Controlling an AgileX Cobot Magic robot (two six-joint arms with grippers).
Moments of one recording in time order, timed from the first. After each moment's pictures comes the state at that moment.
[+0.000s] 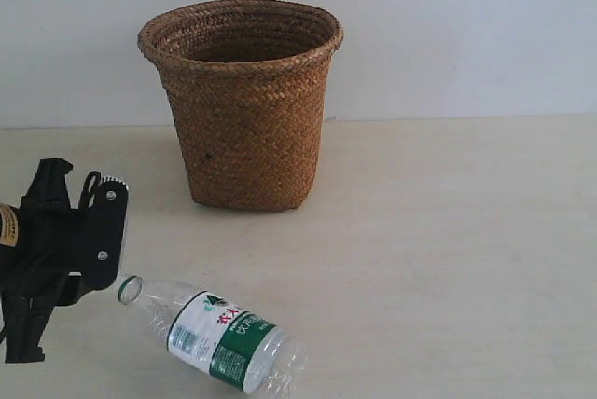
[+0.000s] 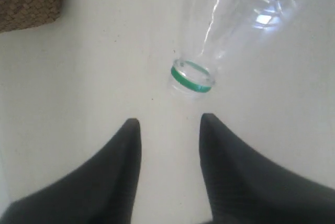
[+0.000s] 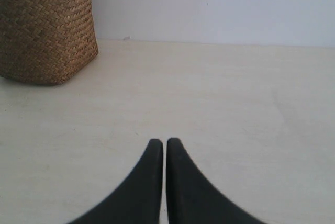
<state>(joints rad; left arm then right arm) -0.38 1.46 -0.65 0.33 0.26 0.91 0.15 0.02 0.00 0.21 0.28 -0.18</state>
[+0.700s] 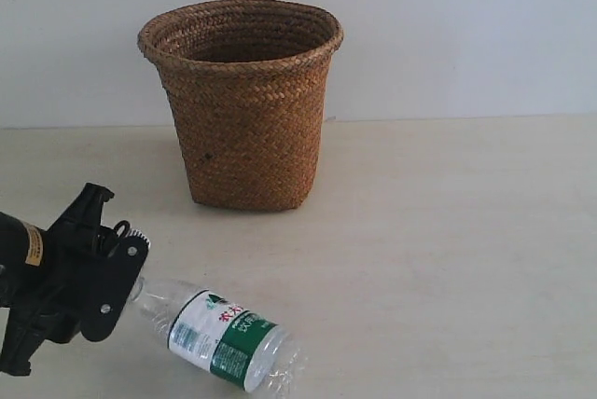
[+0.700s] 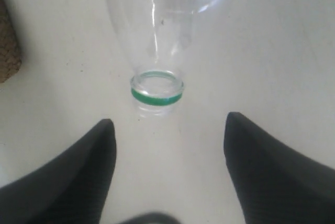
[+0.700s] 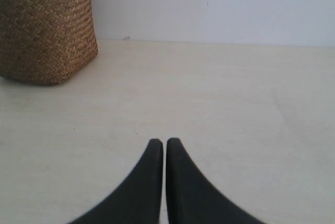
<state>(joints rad) -0.38 1.57 -0.65 0.37 0.22 1.20 0.15 0.02 0.00 0.21 0.28 -0.18</state>
